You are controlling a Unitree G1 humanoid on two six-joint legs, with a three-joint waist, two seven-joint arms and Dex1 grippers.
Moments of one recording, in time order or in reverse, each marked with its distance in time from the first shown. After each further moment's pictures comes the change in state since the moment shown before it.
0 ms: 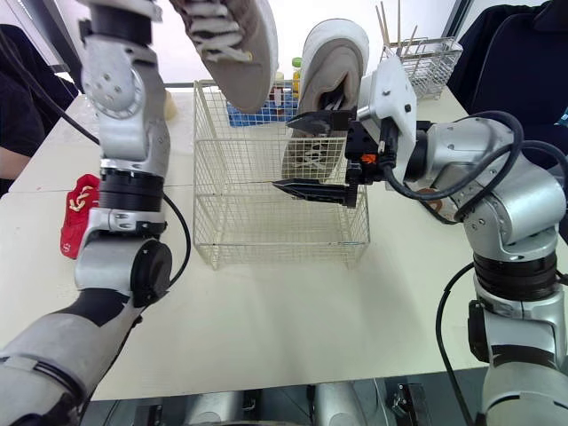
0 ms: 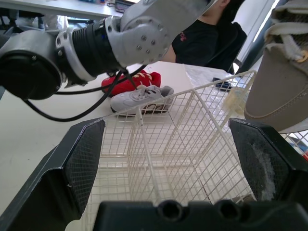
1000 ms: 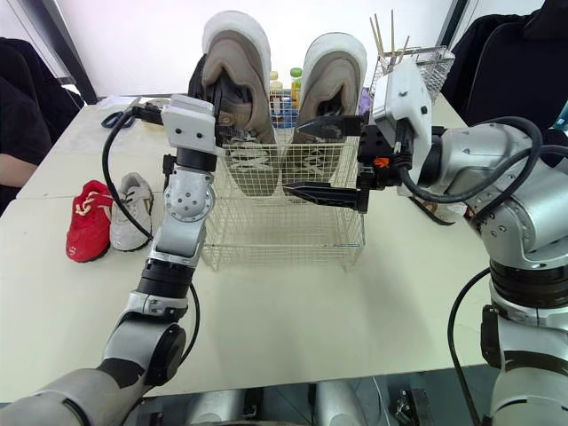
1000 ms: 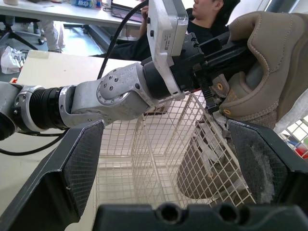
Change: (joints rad) left arm 0.468 -0.102 -0.152 -0.263 0.242 0.224 0.138; right arm 0.024 -0.041 -0.013 -0.011 0.061 0.018 -0.009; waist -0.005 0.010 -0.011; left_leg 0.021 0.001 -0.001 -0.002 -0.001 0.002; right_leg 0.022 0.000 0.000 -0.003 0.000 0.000
